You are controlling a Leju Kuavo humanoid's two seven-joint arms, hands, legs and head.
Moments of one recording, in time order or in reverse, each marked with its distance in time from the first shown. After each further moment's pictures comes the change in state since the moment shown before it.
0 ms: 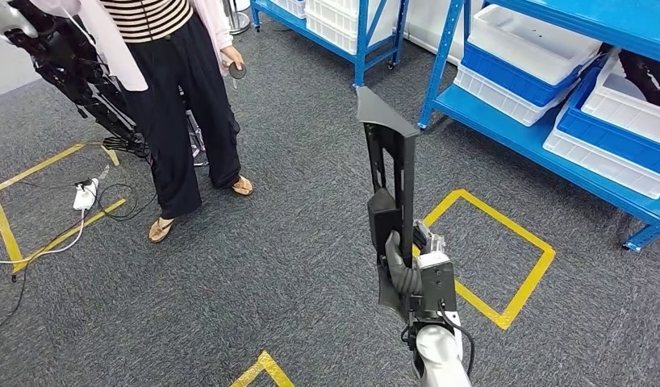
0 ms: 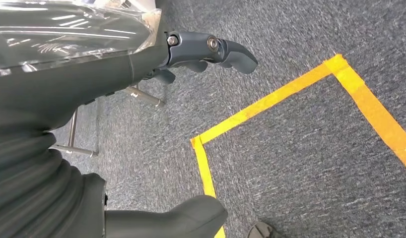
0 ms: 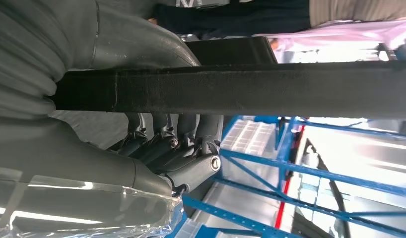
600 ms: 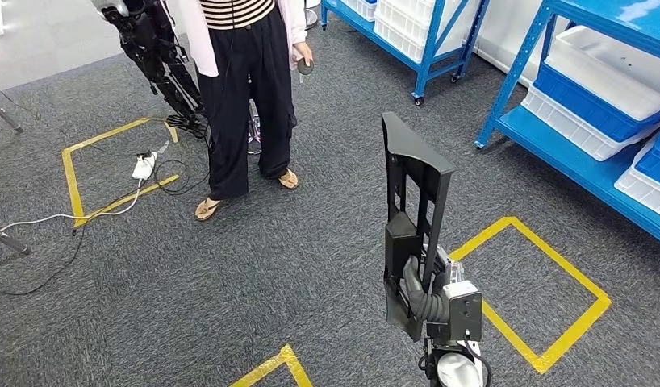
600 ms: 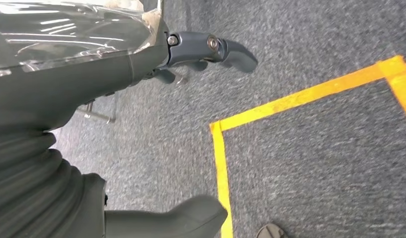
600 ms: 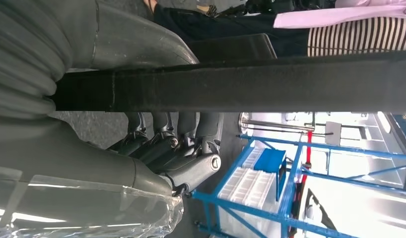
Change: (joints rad) left arm 0.002 -0.025 0.009 0.000 0.002 0.020 0.012; right arm 0.116 -0.051 -0.010 -0.074 -0.098 0.031 -0.018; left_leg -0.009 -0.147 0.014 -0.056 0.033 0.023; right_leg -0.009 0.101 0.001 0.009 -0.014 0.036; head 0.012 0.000
